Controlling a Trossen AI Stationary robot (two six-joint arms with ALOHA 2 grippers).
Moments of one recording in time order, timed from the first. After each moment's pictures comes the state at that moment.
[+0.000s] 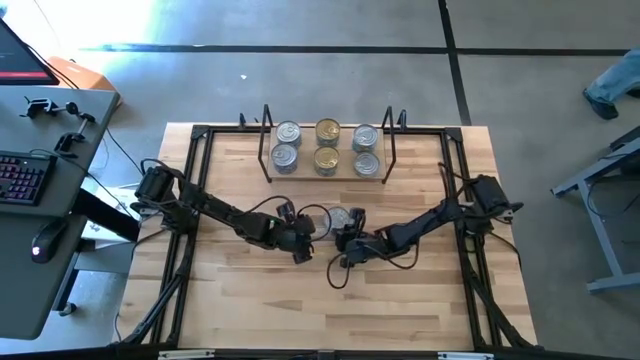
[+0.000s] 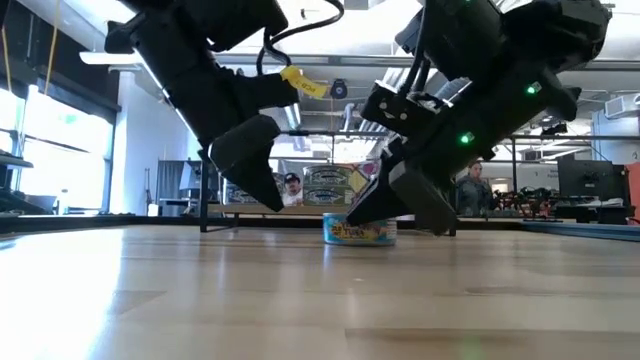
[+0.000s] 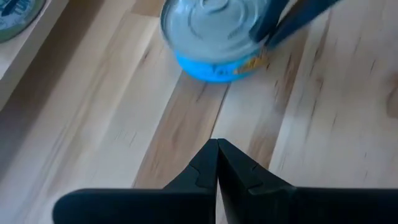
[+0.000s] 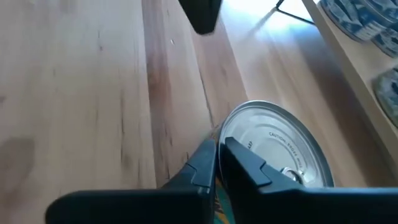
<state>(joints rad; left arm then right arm) -0.26 1.80 0.99 -0.26 -0.54 -0.42 0.30 1.94 0.85 0.21 0.62 0.05</state>
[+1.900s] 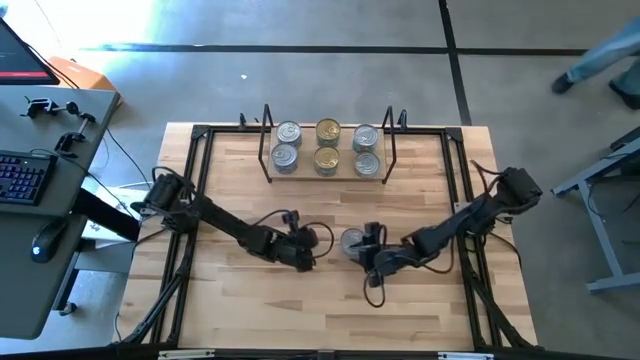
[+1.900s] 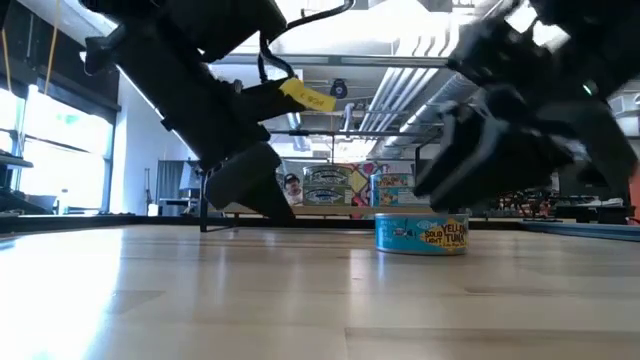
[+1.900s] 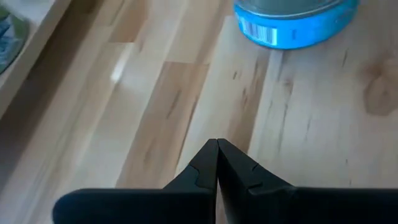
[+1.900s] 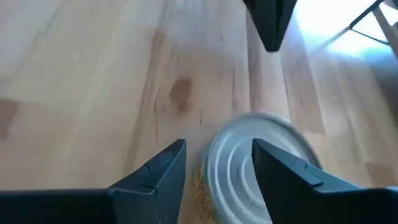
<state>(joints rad) -0.33 1.90 0.99 -0.12 -0.65 -0.33 0.45 1.65 0.67 0.21 0.48 0.02</state>
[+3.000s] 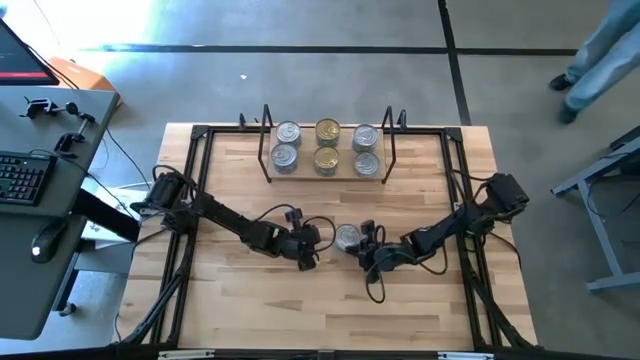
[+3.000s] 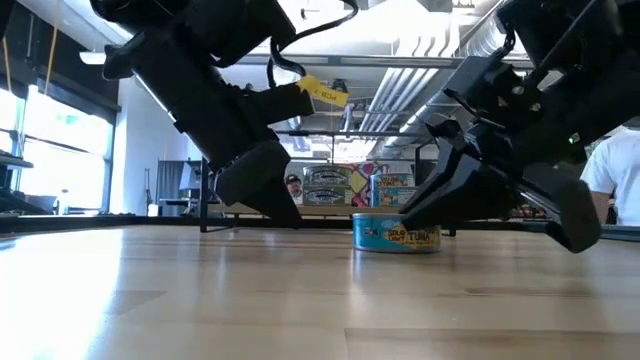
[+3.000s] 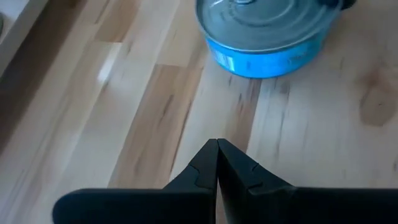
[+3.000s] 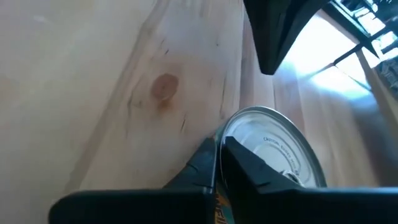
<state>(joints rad) -0.30 1.90 0.99 -0.08 -0.57 -0.30 0.42 1.81 0.58 0.48 0.49 -0.22</state>
